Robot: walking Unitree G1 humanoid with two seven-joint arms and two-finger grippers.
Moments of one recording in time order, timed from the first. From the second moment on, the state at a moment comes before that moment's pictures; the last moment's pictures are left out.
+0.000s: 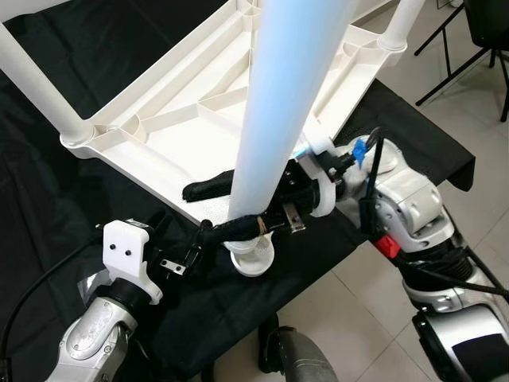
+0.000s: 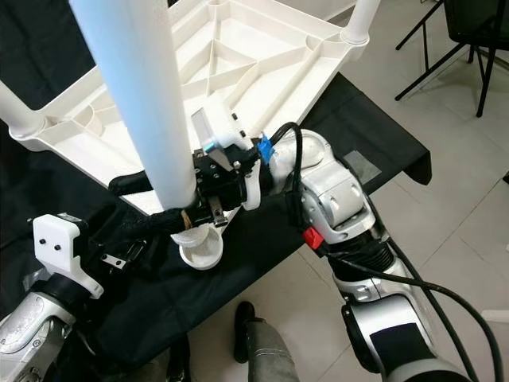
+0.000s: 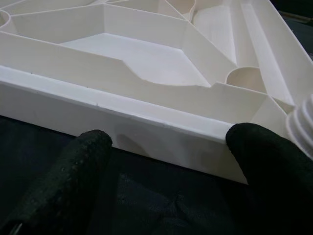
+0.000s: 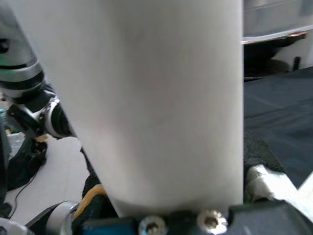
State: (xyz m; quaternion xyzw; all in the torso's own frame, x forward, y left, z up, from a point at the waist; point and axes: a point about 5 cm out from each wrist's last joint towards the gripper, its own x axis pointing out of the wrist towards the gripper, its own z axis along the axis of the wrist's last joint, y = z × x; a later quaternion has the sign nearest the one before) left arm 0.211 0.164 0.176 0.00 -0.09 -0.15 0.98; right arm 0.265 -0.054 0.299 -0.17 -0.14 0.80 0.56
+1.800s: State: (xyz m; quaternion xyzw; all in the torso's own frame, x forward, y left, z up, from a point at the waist) left arm 0.250 0.155 0.149 0.00 0.00 -0.08 1.00; right arm 0.301 -0.101 0.262 0.01 -0.13 0.37 0.92
